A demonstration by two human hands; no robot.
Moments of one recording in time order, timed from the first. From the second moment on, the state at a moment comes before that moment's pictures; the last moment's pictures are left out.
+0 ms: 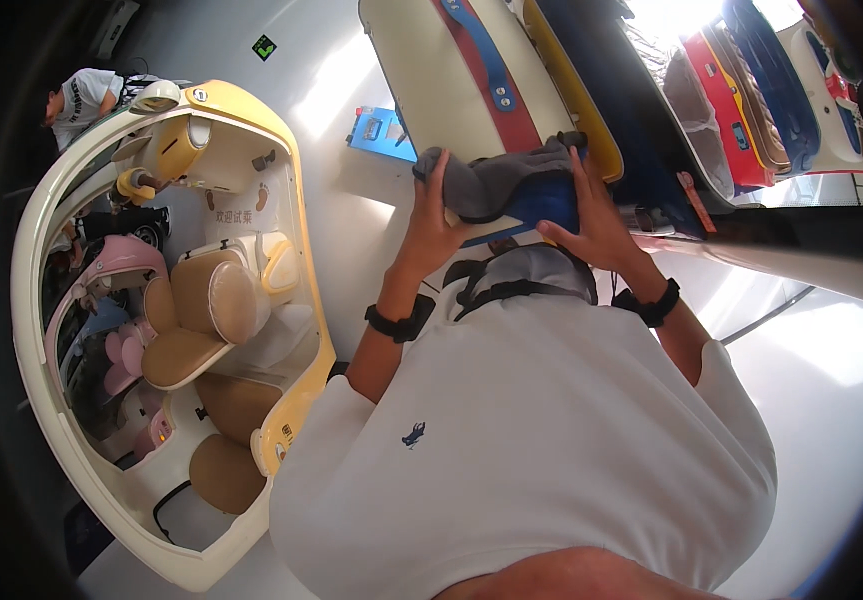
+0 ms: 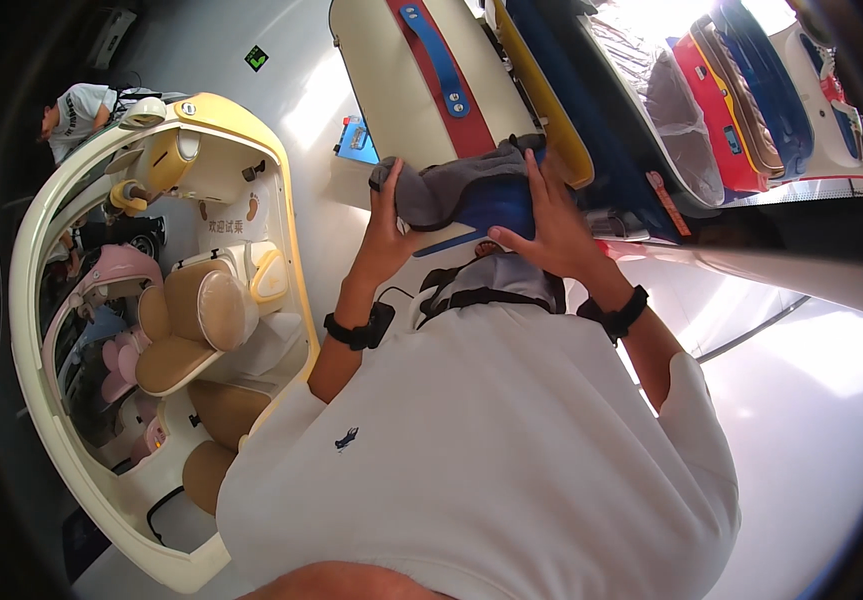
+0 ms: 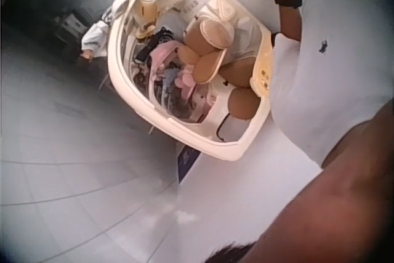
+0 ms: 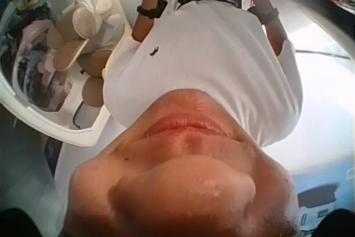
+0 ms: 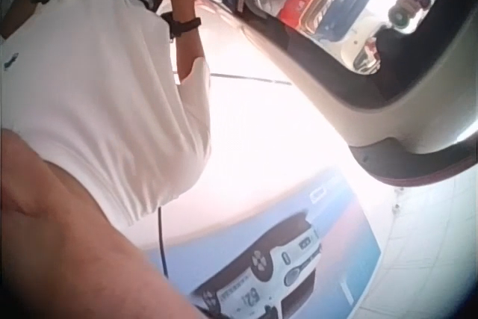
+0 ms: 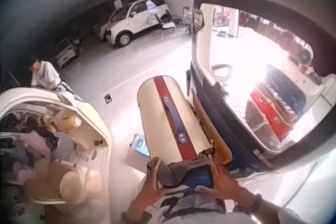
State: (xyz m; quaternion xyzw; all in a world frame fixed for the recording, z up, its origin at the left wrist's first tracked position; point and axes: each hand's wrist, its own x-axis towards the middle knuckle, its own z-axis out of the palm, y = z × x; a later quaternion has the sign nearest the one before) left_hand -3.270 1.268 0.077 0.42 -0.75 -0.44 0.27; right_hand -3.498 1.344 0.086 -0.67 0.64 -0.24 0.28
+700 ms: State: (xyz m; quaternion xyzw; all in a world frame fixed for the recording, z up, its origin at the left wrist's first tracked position) left_hand -3.310 1.179 0.031 0.41 -0.76 -0.36 0.35; right_hand -3.581 1.248 -0.002 -0.62 0.60 -0.33 0.37
